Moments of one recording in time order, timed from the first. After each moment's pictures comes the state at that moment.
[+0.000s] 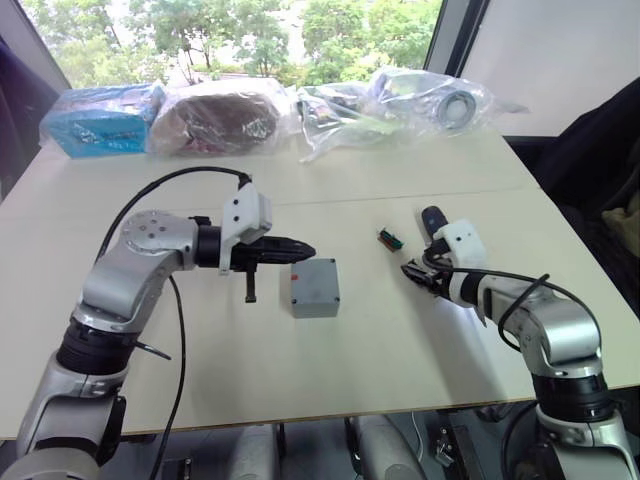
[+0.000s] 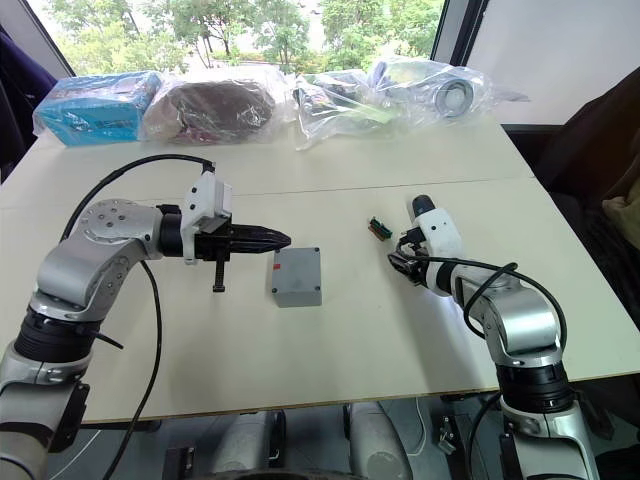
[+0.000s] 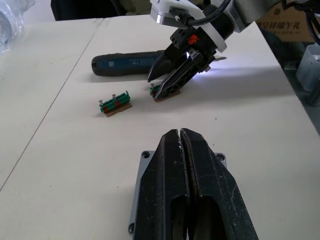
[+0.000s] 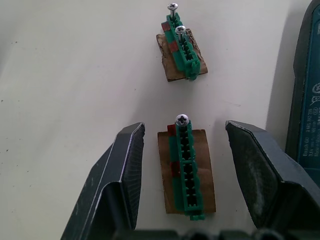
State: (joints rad) left arm -0.60 0.67 -0.10 -0.24 -0.43 0.53 -1.15; right arm -0.35 -0.53 -0.06 -0.31 0.31 1.05 0.42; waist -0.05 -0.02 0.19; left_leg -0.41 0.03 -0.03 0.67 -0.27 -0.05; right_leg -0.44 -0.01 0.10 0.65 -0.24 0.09
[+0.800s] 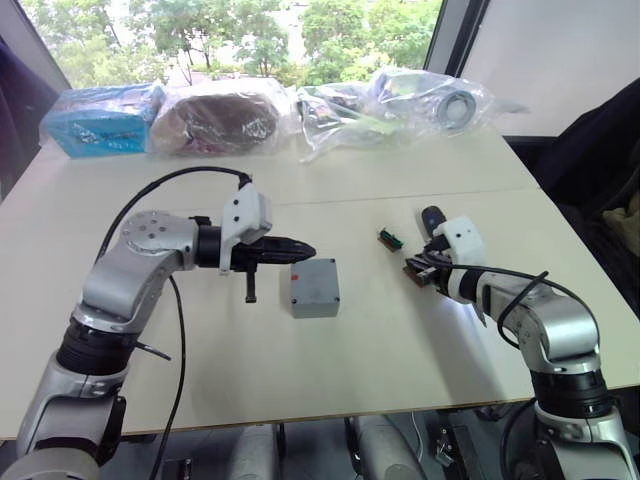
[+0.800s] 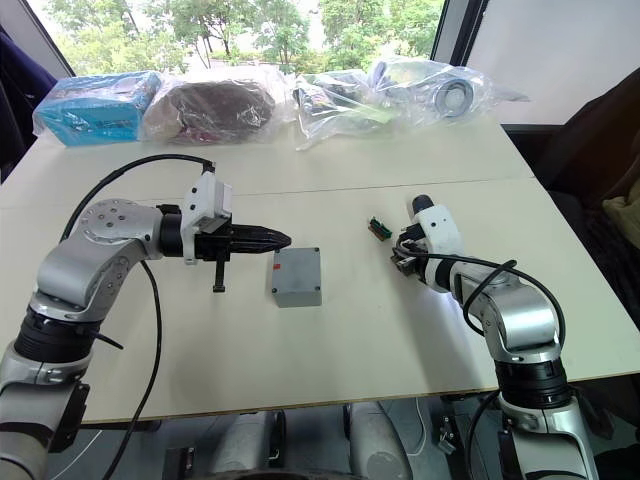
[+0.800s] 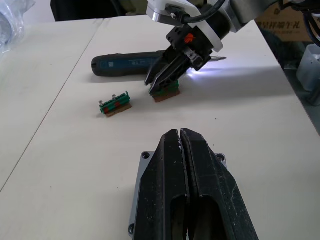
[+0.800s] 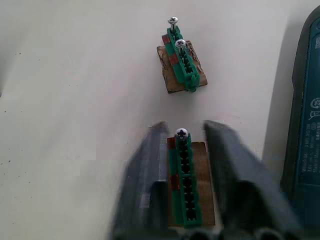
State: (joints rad) left arm -0.60 0.67 -0.10 -0.24 -0.43 0.53 -1.15; right arm -0.37 -0.53 -0.06 -0.29 0.32 1.03 0.42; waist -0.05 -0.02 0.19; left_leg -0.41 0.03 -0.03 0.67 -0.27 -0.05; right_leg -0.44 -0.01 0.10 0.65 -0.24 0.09
